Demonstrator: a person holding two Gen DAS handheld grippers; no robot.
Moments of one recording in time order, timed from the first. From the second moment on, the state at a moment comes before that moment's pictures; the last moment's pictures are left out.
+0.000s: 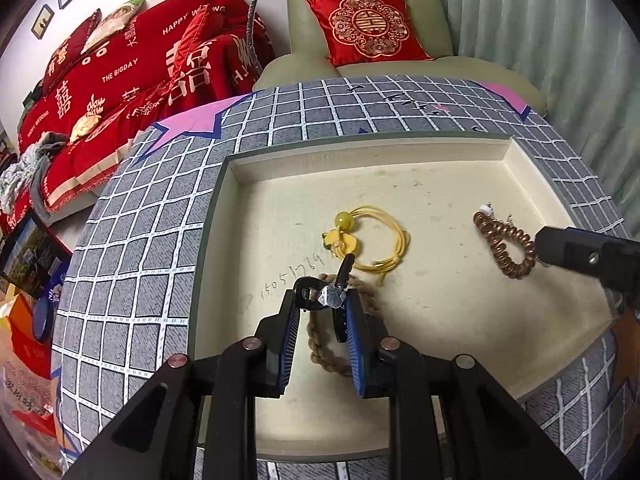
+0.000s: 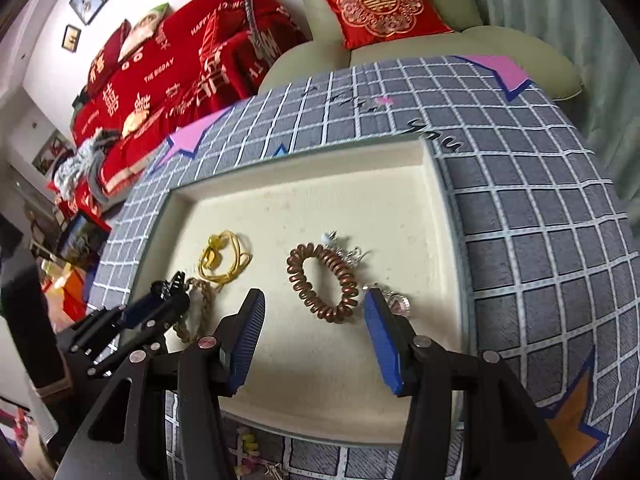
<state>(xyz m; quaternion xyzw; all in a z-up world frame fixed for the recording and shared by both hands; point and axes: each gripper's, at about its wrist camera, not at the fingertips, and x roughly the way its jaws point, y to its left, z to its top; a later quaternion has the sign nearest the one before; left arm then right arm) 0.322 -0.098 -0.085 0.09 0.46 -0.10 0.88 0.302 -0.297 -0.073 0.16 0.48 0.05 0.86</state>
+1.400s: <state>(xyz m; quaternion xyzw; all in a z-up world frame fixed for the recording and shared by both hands) 0.196 -0.070 -0.085 0.09 0.48 -0.14 0.86 0.151 -0.283 -0.079 0.11 0.52 0.06 0.85</state>
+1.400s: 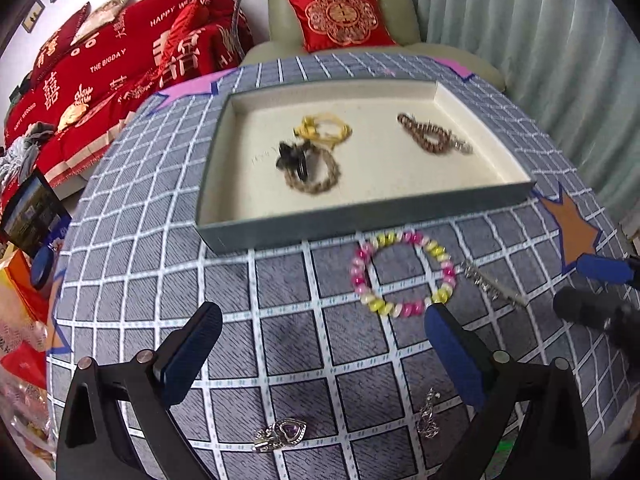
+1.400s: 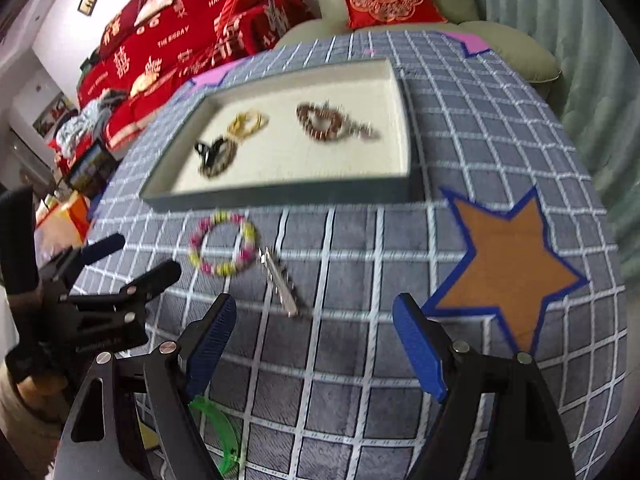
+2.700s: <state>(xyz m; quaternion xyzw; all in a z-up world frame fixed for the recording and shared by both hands) 0.213 -0.112 -0.102 0.11 0.50 -0.19 0.84 0.158 -0.228 -0.107 -0.04 0.53 0.06 0.85</state>
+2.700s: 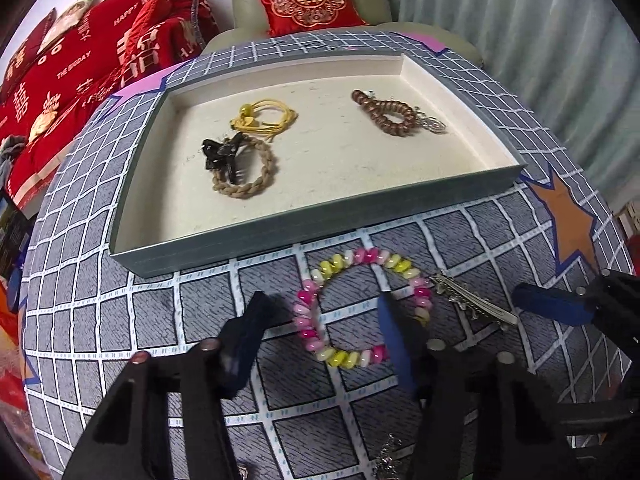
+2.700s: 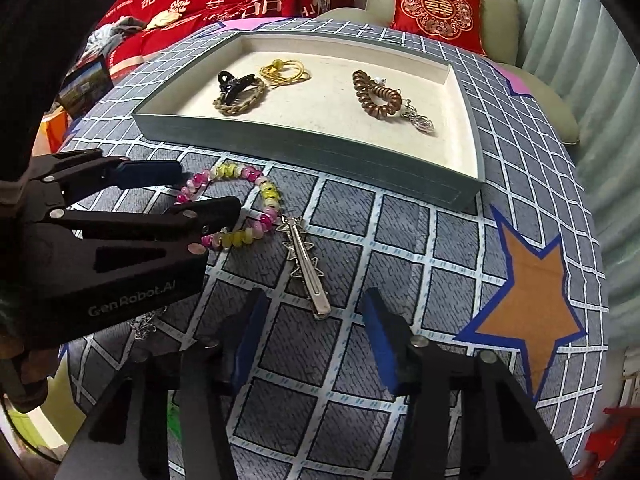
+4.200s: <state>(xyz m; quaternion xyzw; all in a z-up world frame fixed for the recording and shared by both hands) 0.227 -0.065 0.003 0.03 0.42 -0.21 0.88 0.191 -0.273 -0.002 0.08 0.45 0.06 0.89</state>
